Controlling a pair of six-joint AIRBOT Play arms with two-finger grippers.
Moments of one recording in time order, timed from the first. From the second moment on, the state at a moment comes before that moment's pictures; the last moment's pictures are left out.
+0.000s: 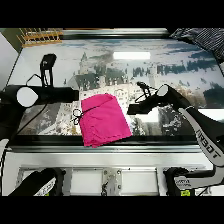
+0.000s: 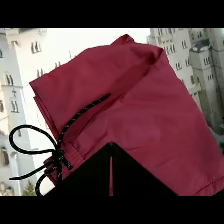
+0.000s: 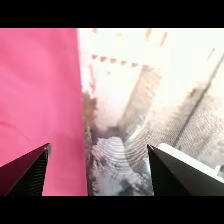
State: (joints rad) left arm -0.26 -0.99 1.06 1.34 -1.01 -1.63; right arm 0.17 -1.58 1.10 -0.86 1.07 1.19
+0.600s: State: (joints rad) left arm -0.30 -0.95 0.98 1.31 -0.93 -1.63; right arm 0.33 -1.75 1.09 -0.52 1.01 0.97
